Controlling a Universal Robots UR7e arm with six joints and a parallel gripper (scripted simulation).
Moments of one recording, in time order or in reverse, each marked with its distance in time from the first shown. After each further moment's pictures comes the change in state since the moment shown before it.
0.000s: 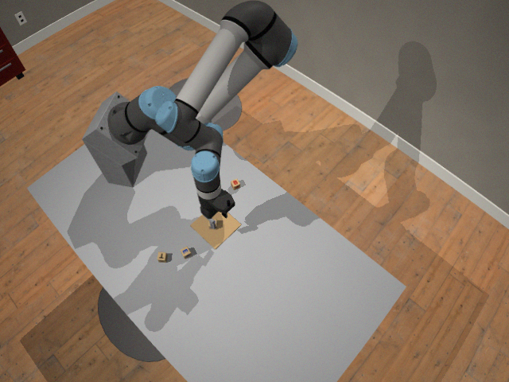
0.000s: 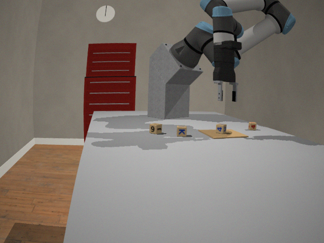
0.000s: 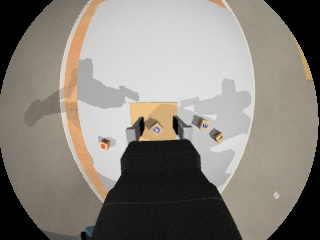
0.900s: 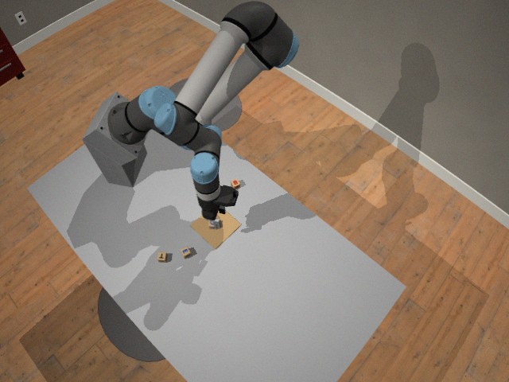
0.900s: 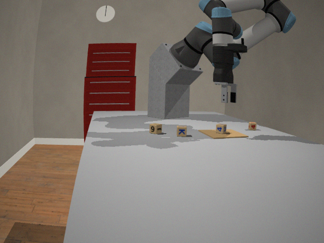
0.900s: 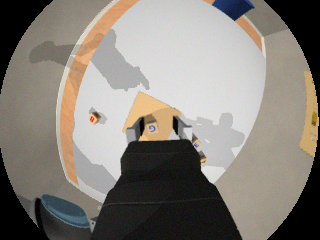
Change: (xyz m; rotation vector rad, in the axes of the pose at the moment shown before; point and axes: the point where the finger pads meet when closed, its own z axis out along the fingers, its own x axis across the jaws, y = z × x) arm -0.008 0.003 0.005 0.000 0.000 -0.472
